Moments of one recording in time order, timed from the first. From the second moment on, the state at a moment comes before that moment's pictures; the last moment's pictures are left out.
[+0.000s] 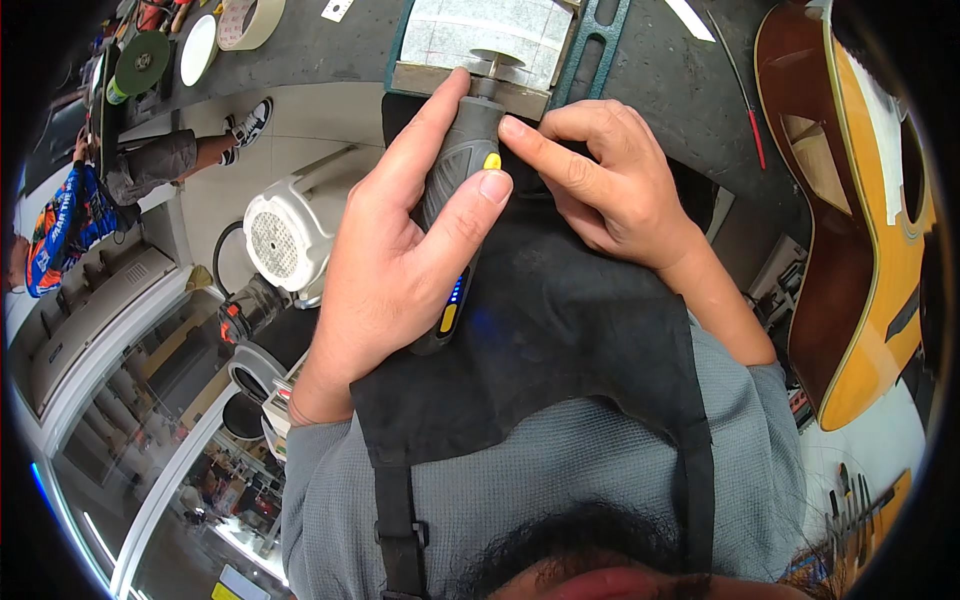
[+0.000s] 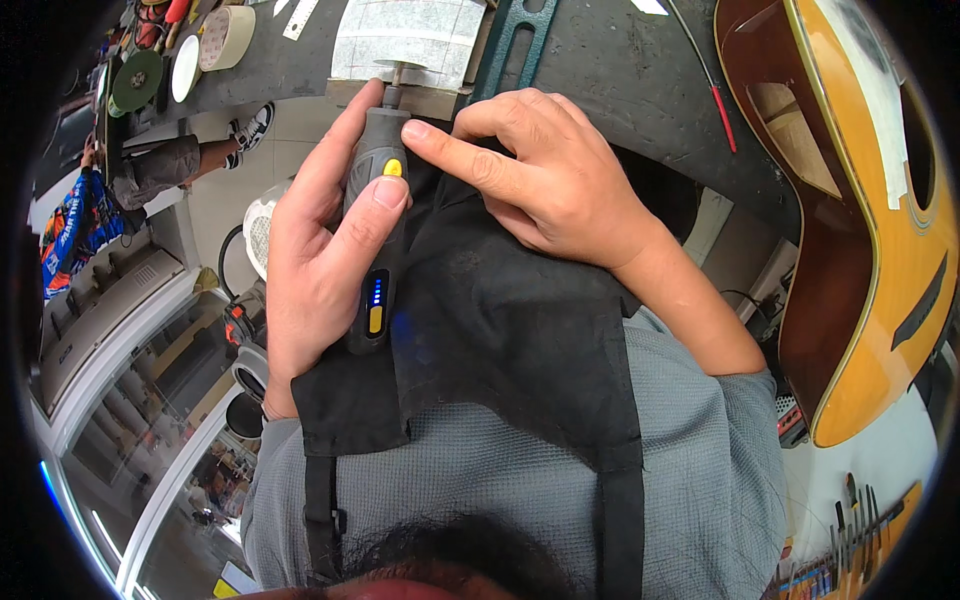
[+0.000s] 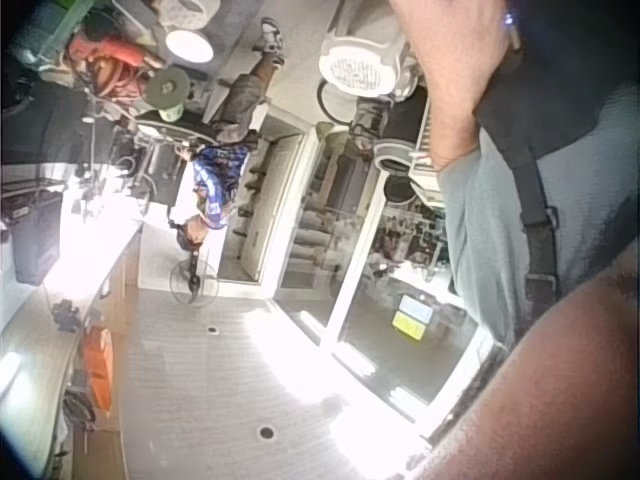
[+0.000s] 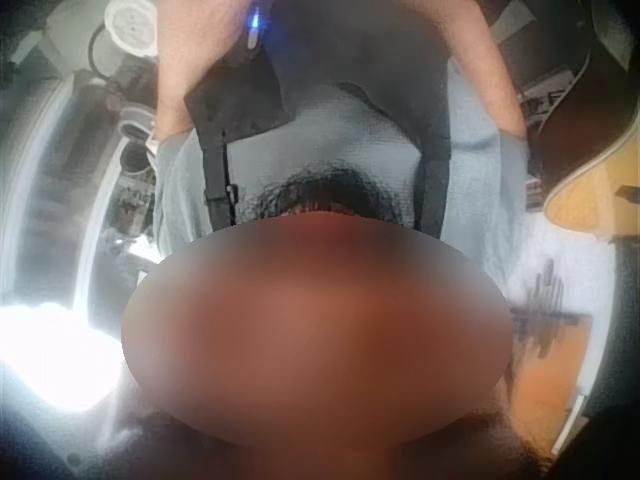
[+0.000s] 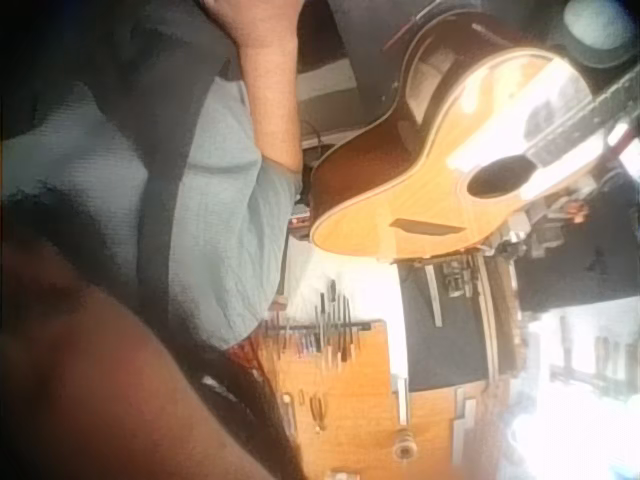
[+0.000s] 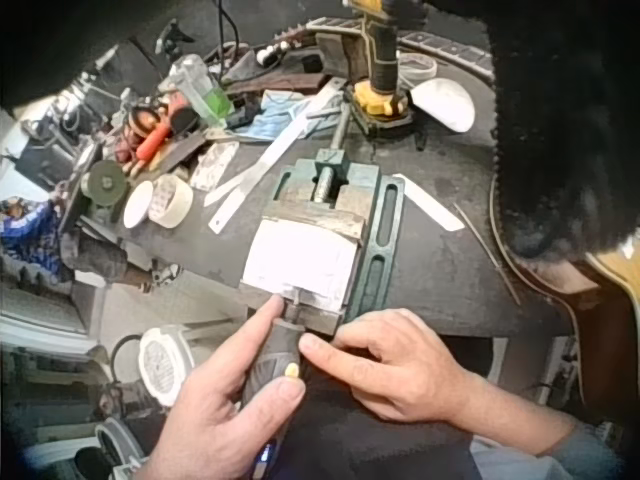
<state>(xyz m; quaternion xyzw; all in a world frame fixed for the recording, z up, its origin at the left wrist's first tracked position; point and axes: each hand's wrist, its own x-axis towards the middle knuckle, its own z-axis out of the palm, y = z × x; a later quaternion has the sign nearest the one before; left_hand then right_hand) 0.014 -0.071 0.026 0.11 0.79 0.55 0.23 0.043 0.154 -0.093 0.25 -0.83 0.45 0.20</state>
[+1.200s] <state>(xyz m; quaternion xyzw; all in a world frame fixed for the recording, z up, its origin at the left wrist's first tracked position) 0.015 -0.068 0.033 0.08 0.79 0.56 0.25 0.042 0.154 -0.091 0.26 -0.83 0.45 0.21</state>
